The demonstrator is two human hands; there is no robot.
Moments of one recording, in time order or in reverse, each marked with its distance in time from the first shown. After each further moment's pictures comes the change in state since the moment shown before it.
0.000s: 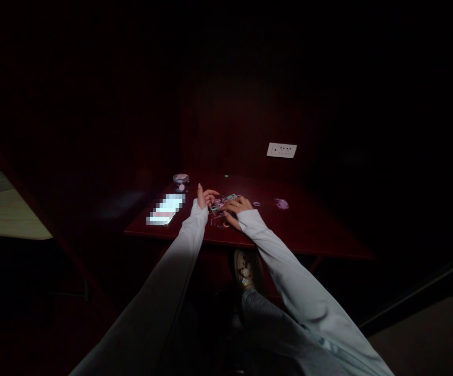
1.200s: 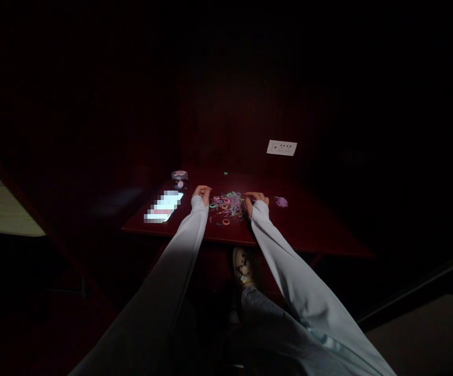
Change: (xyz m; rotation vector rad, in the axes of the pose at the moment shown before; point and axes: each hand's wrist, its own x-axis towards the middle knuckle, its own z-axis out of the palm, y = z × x) left_hand 0.011 -0.004 0.001 0.198 0.300 0.063; right_hand 0.002 0.059 0.027 0.177 0.399 0.571
